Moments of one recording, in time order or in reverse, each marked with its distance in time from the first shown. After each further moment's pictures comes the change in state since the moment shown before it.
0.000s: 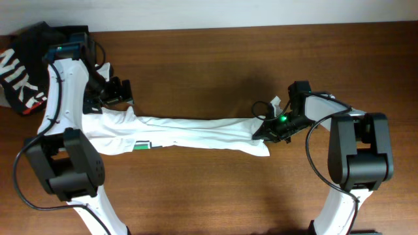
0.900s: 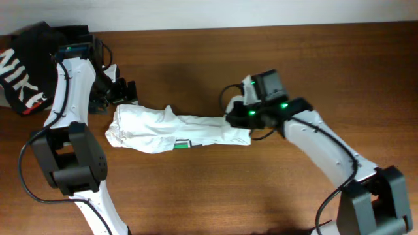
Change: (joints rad) left arm -0.019 0.050 -0.001 0.032 0.003 0.000; right arm 0.379 -0.401 -0.020 0.263 0.325 0.338
